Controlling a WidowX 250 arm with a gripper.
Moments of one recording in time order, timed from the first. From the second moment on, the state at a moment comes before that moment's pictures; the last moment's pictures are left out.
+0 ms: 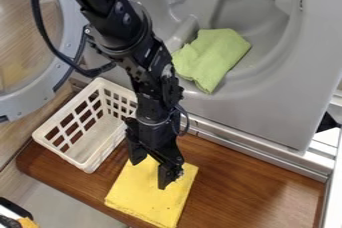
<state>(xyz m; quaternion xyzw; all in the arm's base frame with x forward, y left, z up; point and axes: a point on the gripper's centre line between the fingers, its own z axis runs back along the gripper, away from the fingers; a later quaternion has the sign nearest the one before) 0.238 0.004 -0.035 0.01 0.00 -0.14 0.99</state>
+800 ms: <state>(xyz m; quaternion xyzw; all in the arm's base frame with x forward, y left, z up) 0.254 0.018 0.023 -0.01 -0.06 -0.14 0.99</state>
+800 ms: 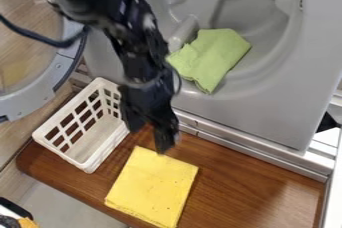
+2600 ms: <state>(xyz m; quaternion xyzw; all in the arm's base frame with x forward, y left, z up) 0.256 0.071 -0.001 0.02 -0.02 0.02 1.00</state>
